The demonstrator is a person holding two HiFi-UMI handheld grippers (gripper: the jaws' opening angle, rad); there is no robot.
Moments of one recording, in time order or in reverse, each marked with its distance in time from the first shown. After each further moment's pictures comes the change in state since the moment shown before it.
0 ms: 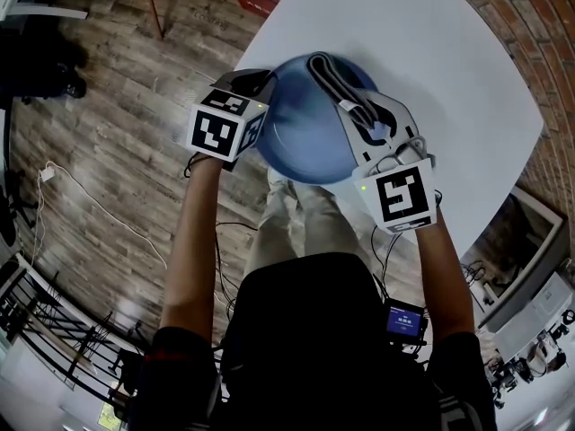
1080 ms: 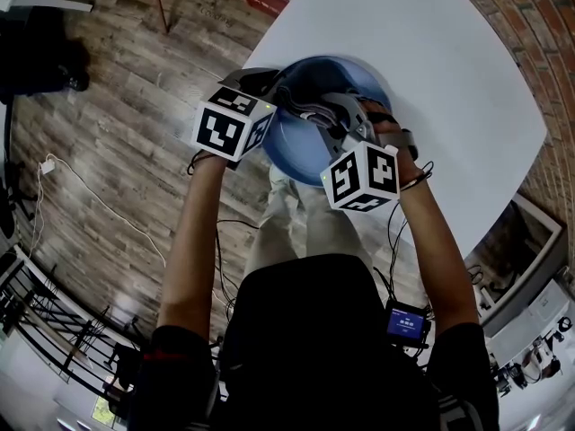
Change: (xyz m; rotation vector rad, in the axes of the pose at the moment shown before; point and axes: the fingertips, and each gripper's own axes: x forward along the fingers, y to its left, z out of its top) left arm 0.000 0.002 -0.001 0.008 -0.002 -0.027; right arm 0.068 0.057 -0.044 -0.423 0.218 0.186
